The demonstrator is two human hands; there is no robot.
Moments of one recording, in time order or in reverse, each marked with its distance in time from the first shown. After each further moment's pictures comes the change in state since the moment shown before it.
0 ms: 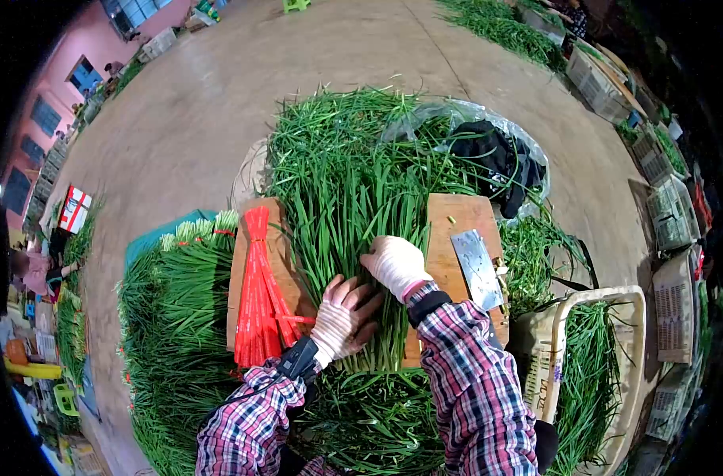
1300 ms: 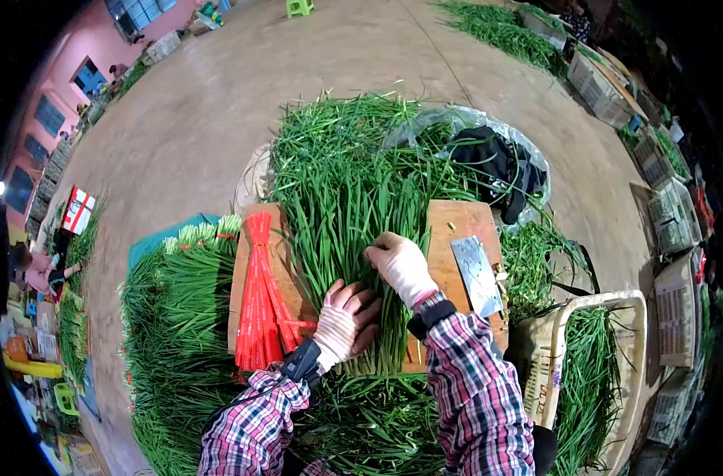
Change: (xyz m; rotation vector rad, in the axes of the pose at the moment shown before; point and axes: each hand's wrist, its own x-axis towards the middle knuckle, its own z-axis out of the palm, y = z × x) left_hand 0.001 -0.001 0.002 -0.020 0.072 0.019; right_hand 0.002 0.012 0.001 0.526 0.056 0.004
